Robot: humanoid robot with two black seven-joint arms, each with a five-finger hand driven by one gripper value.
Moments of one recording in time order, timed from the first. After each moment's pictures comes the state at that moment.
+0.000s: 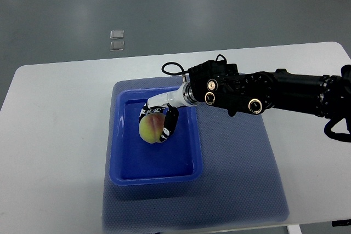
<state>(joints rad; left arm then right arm) 0.02 0.00 -0.08 -0.32 0.00 0.01 0.09 1.32 0.00 -0.20 0.86 -0.83 0.33 -0.04</state>
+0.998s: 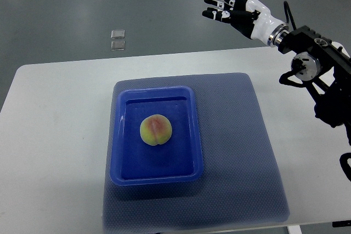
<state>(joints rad) 0.02 0.00 -0.08 -0.32 0.00 0.01 0.09 0.76 -0.19 1.10 0.85 -0.54 0.33 0.09</state>
